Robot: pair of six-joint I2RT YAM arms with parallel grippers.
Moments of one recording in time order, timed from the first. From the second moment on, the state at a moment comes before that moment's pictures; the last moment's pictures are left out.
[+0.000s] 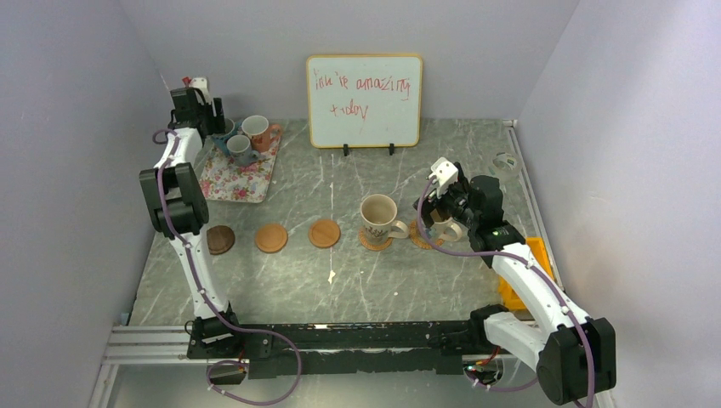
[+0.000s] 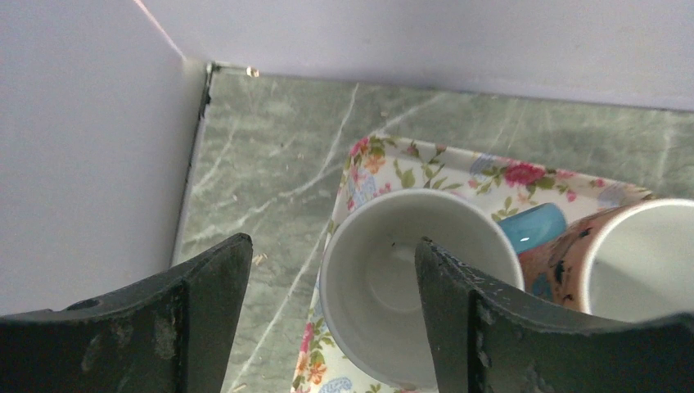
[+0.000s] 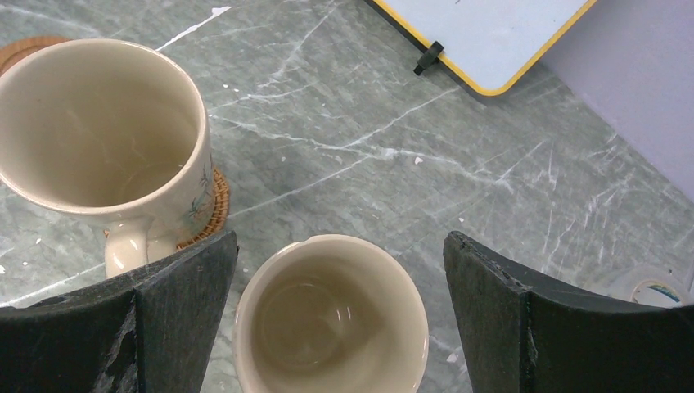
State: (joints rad) left arm 0.22 2.26 1.93 -0.15 0.04 0.10; right arm 0.24 1.00 0.65 0.00 -0.35 -0.41
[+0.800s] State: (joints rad) left arm 0.23 2.32 1.99 -0.23 -0.08 0.07; right arm 0.24 0.99 0.65 -0.01 -0.35 -0.41
